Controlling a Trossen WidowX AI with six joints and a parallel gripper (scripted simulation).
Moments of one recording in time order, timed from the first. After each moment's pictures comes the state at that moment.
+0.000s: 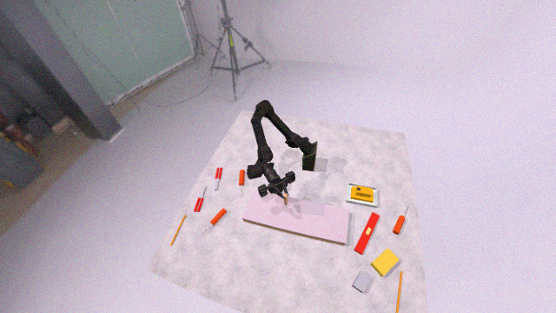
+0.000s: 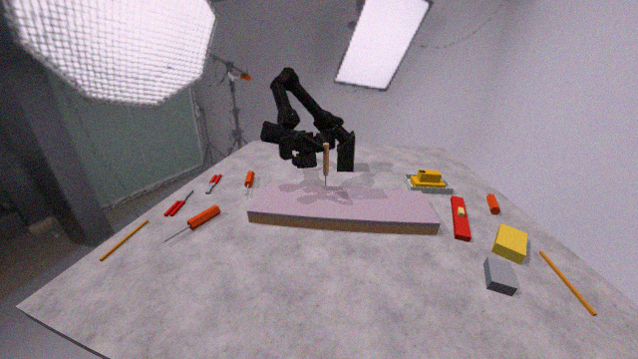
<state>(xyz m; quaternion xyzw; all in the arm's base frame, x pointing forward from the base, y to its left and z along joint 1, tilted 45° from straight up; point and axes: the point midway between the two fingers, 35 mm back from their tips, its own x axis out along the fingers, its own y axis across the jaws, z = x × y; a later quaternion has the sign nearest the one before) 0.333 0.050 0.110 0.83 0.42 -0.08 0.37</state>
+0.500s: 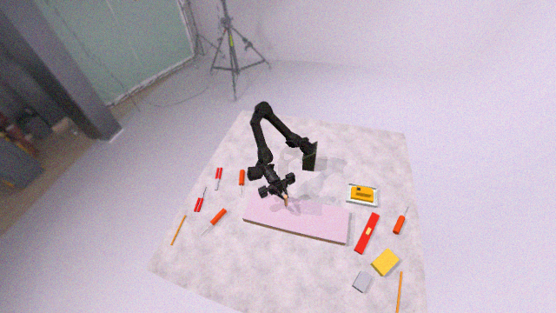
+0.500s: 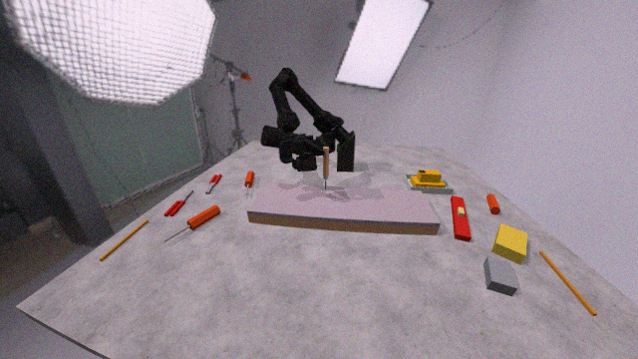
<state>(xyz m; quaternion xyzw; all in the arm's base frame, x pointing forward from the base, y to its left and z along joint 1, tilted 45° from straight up) 0.334 0.043 0.103 0.83 0.42 -0.08 0.37</state>
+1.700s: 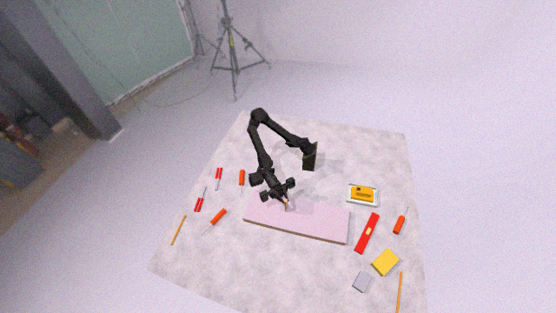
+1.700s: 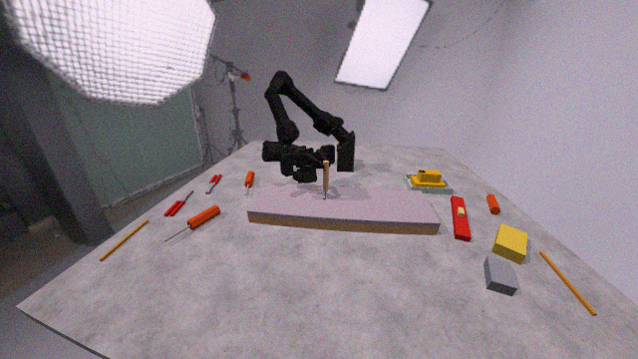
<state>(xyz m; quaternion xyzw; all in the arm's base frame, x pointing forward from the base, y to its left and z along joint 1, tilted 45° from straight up) 0.339 0.016 0.074 0.83 0.42 -0.08 0.37</state>
